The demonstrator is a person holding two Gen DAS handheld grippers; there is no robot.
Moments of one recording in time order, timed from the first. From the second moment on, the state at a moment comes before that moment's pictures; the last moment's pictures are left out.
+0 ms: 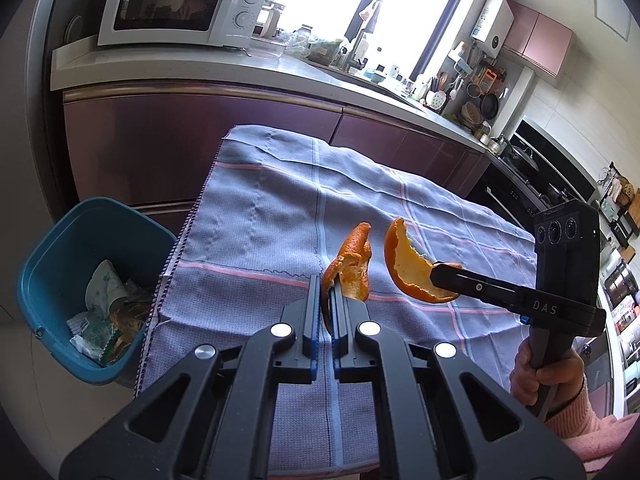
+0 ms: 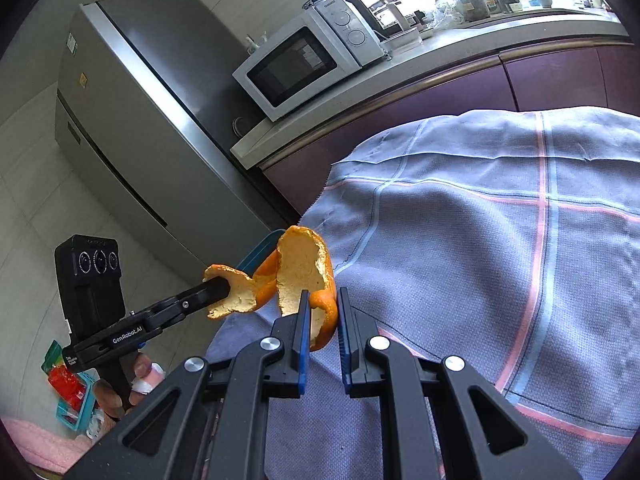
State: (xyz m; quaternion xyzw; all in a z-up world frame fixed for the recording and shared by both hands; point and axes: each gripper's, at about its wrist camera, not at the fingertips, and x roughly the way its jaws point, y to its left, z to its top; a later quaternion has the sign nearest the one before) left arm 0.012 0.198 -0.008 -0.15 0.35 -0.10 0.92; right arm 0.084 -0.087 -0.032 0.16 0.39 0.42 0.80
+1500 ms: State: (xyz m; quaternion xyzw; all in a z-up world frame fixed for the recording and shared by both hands) left arm -0.013 0.255 0.001 -0.17 0.32 -0.05 0.93; right arm 0.086 -0.014 -0.022 0.13 0.39 0.47 0.78
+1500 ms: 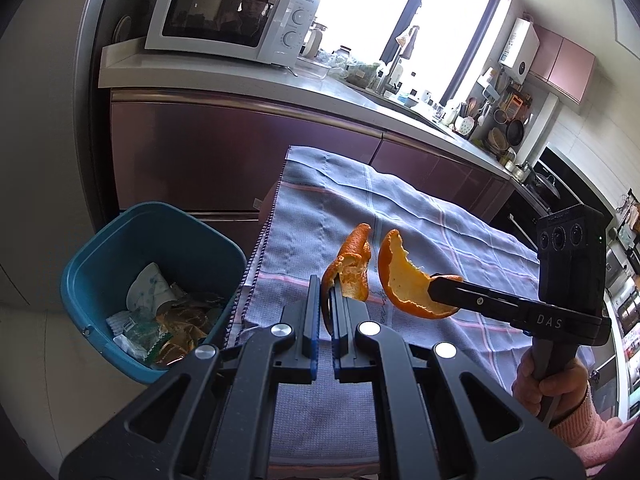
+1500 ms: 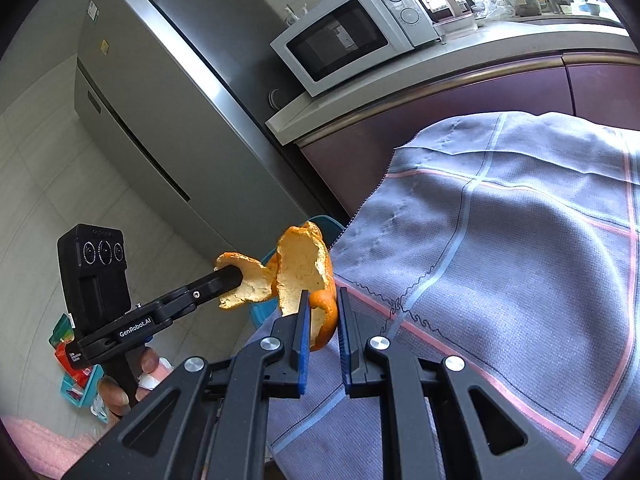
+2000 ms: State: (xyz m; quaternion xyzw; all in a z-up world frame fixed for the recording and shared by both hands) left arm -0.018 0.272 0.000 -0.18 0.32 -0.02 0.93; right arm 0.088 0.004 -0.017 0.12 0.40 0.49 0.77
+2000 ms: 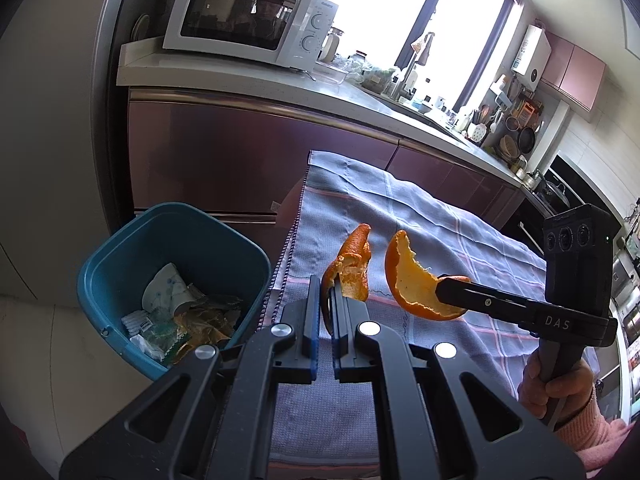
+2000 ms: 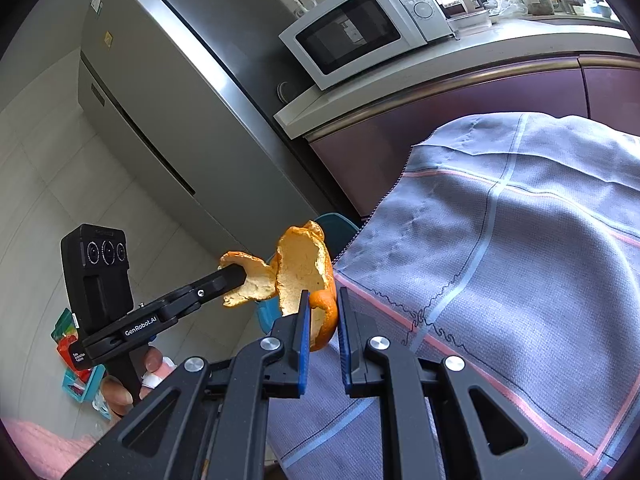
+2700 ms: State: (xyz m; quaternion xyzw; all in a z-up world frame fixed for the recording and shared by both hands) left arm -0.030 0.300 0.002 -0.19 0.31 0.02 0.93; right arm 0.096 0.046 -0.013 0.10 0.40 0.51 0.76
